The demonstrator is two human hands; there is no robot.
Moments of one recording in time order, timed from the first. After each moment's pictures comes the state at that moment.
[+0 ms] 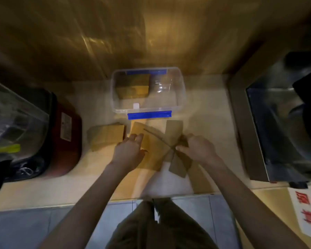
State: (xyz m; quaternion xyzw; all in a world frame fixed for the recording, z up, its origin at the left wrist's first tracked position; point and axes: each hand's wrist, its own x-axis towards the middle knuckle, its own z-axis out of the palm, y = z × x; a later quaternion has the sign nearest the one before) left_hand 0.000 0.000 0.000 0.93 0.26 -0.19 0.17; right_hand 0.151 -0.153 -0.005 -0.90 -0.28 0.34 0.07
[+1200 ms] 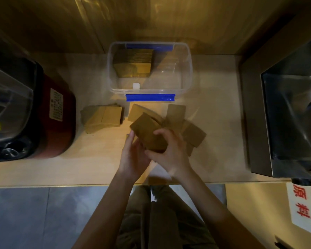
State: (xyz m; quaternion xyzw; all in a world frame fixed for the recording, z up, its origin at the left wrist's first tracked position) left_hand -0.019 -0.053 -0.020 0.23 0.34 0.07 0.91; right_hand 0.072 -0.138 0.012 -0.83 -0.27 0.34 0.35
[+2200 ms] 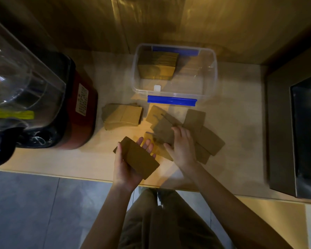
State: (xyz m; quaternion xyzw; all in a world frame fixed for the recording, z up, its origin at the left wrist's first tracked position) left_hand -0.067 -0.042 -0.037 0.01 0.39 0.19 0.90; right_hand 0.084 -0.113 -0.071 -0.88 -0.41 0.20 0.16
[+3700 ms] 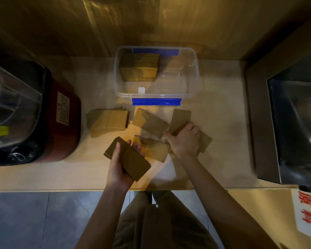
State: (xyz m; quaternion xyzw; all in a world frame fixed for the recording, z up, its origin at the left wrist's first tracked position) left_hand -0.055 -0.037 -0.042 0.04 0.43 0.19 0.88; right_hand 0.112 -0.107 -0.056 -0.95 -0.09 0.23 0.17
